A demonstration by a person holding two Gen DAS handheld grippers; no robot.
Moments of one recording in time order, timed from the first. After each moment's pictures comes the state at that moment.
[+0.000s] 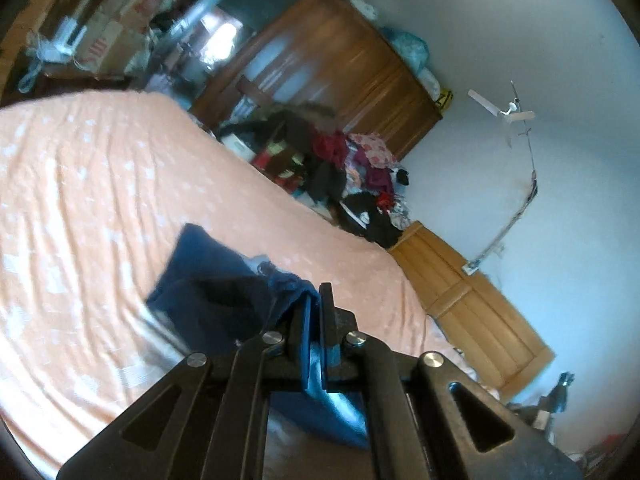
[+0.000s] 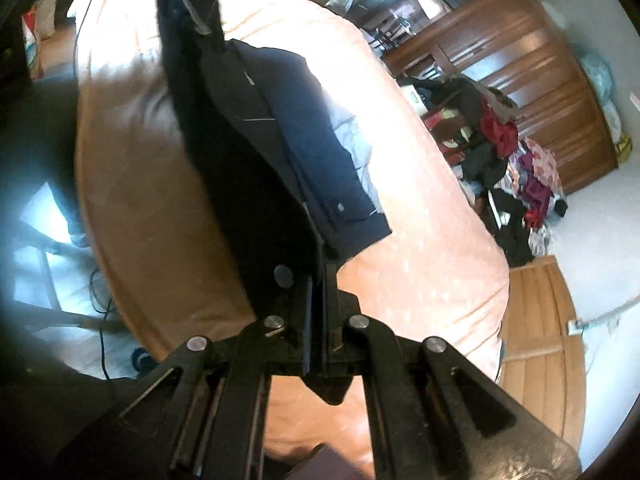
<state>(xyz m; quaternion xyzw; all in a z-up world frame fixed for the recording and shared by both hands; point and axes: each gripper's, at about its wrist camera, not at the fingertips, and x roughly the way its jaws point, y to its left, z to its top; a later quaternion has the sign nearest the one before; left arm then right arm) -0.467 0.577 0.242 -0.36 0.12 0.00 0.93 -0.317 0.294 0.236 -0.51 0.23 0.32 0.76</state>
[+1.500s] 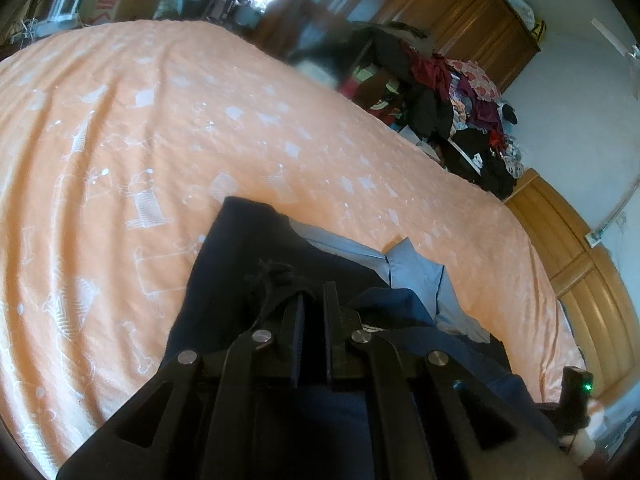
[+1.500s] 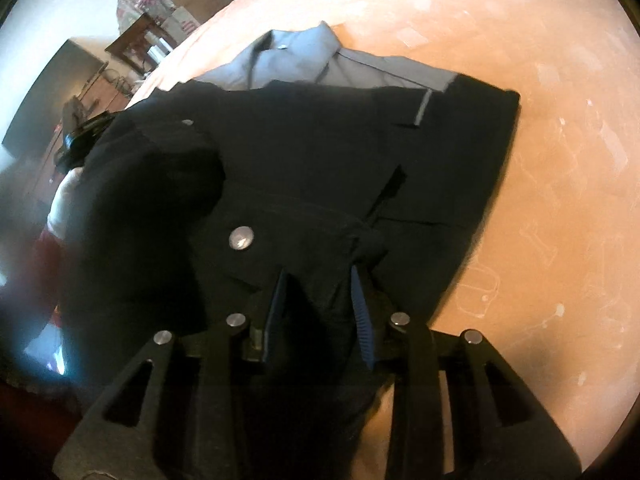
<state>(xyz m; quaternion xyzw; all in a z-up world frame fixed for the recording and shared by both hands) -0.142 0.668 0.090 -0.32 0.29 0.10 0.90 0.014 0.282 0.064 -0.02 0.55 0.44 0.71</state>
